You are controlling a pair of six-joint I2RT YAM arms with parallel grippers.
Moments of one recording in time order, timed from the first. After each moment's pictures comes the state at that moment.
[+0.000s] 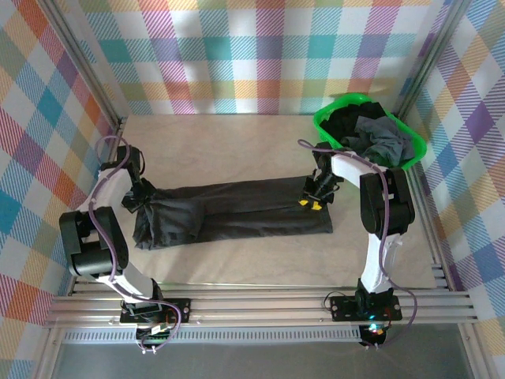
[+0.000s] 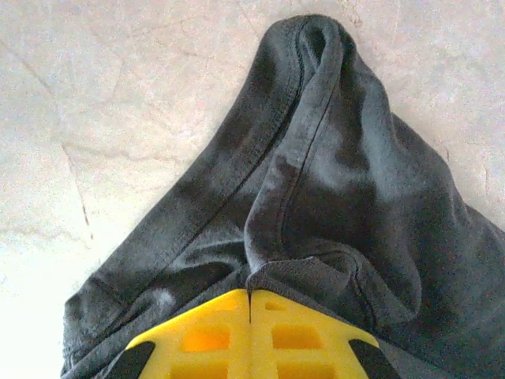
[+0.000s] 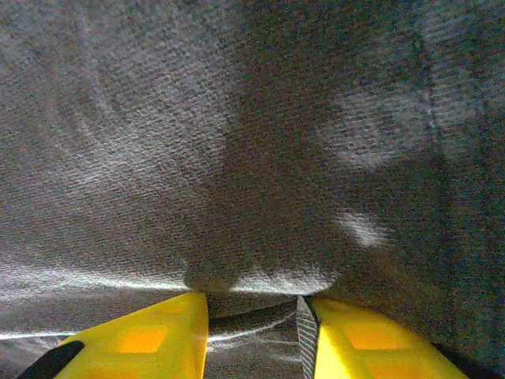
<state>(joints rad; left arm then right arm) 0.18 1.62 1.16 -0.88 -0.14 -0.62 0.26 1.99 1.37 -0.93 -0.29 0.52</state>
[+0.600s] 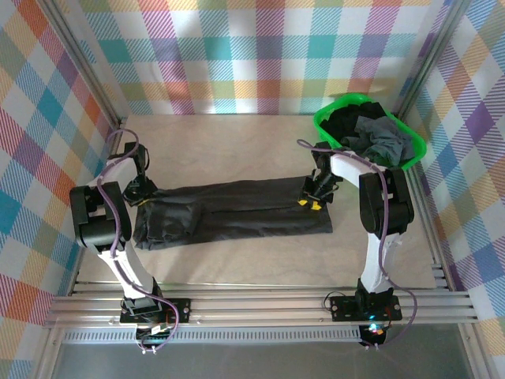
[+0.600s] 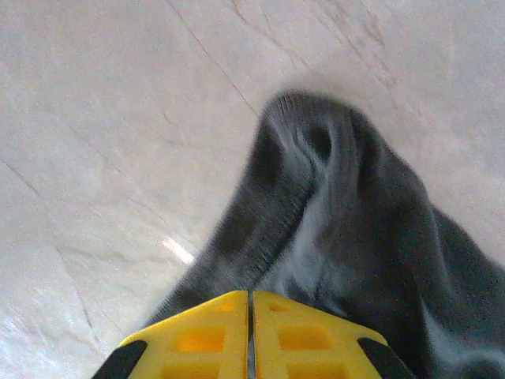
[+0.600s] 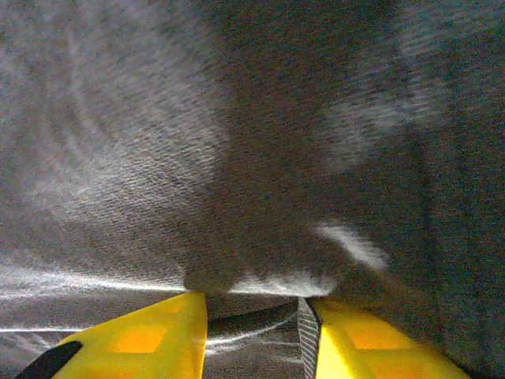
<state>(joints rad) 0.18 1.85 1.29 -0.87 -0.26 -0.51 0.26 1.99 1.37 -0.93 -0.29 0.51</state>
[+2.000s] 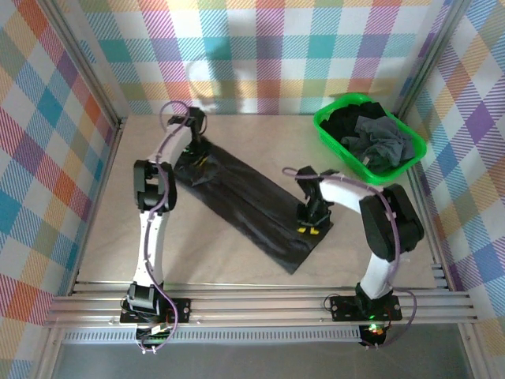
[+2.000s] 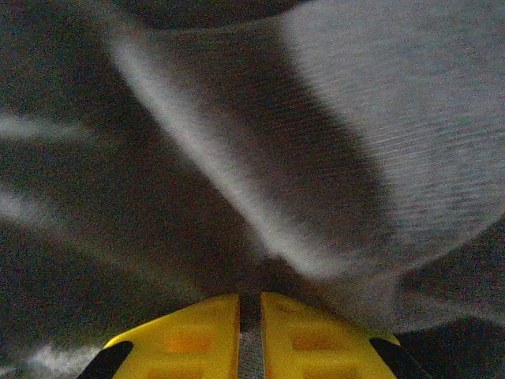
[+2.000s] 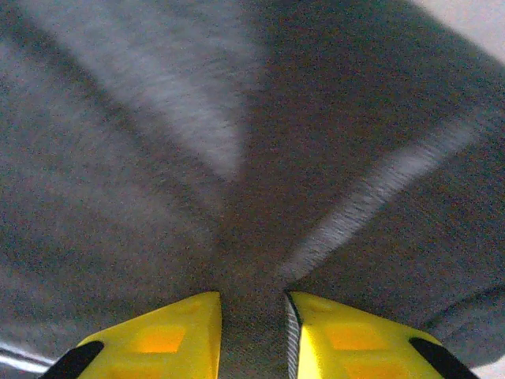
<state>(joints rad) -0.18 2.56 2.35 -1.09 0.00 -1.03 0.52 1.75 1.04 -0.90 -0.16 0.66</state>
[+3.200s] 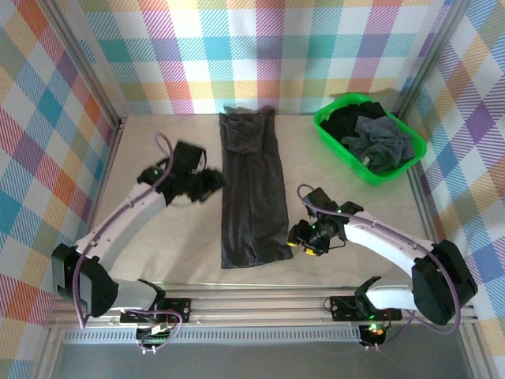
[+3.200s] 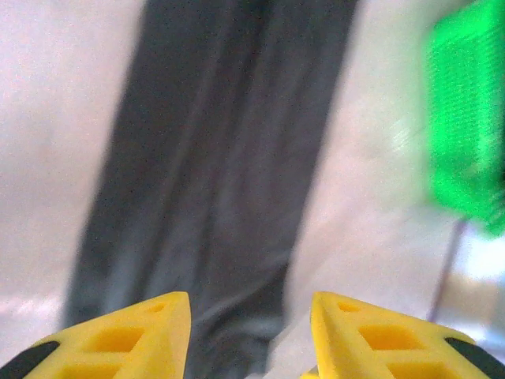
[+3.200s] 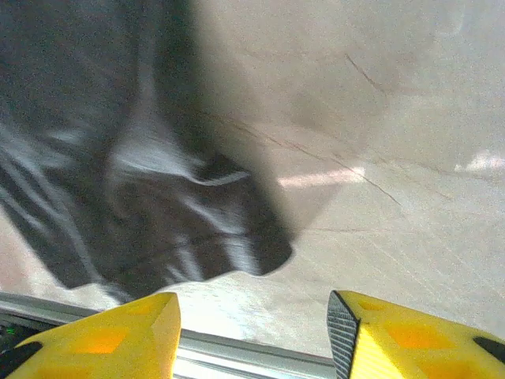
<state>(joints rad) -0.46 1.33 1.11 -0.78 0.23 -0.96 0.64 1.28 0.72 -0.74 -0.32 0.95</state>
